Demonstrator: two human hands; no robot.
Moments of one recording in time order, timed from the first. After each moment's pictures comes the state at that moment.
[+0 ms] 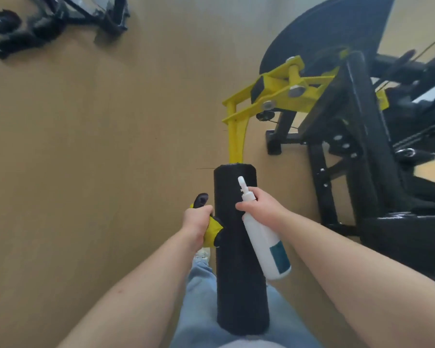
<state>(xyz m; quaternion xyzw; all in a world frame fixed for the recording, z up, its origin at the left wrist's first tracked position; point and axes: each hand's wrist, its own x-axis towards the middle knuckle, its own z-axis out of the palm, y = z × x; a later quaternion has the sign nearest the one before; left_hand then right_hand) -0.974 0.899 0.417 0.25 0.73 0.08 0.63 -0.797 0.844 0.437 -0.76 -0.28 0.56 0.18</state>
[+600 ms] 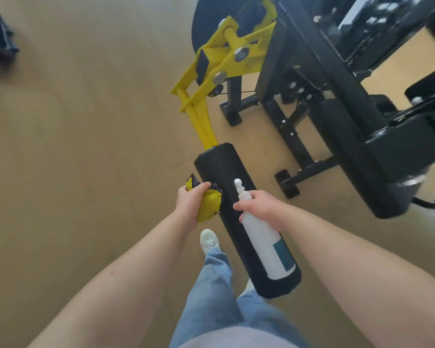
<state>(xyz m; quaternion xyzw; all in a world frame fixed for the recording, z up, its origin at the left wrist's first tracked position) -0.982 0.962 0.410 0.38 0.65 -0.06 0.66 -0.857 0.814 0.437 -0.77 -0.06 0.59 0.25</state>
